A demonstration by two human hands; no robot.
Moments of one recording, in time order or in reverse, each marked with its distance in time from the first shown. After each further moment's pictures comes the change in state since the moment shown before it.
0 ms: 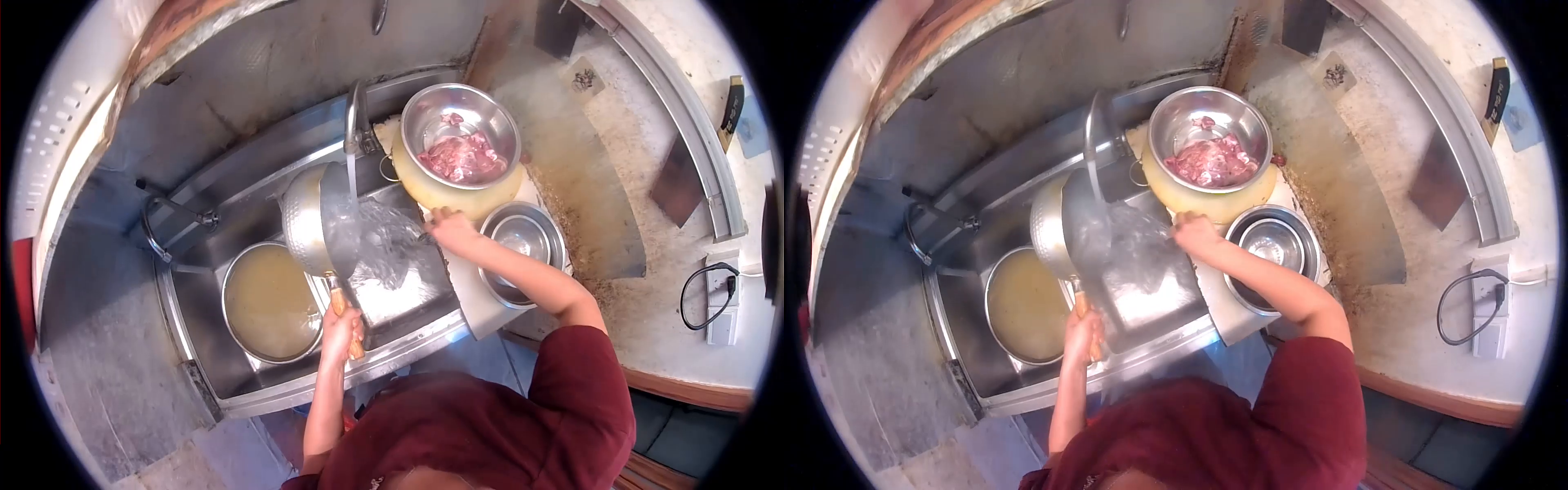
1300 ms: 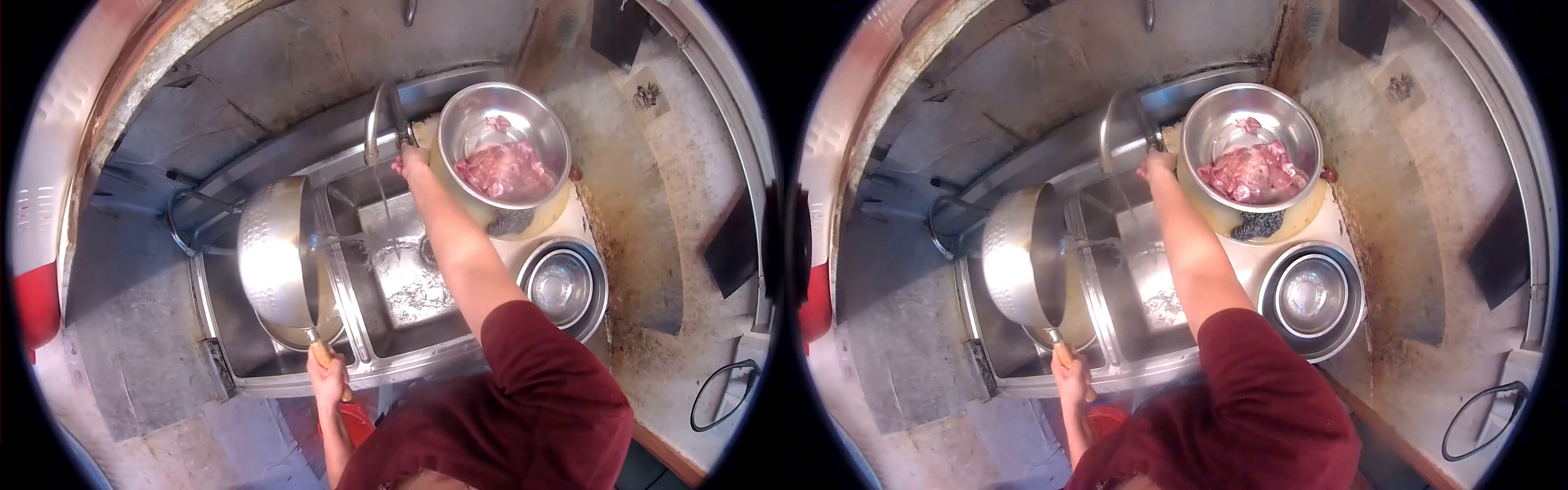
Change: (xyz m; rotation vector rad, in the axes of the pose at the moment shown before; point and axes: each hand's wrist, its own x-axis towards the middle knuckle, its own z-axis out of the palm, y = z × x) left_hand -0.058 -0.014 -0.017 0.253 0.415 0.370; right_hand 0.260 0.022 0.048 2.117 0.288 1.272
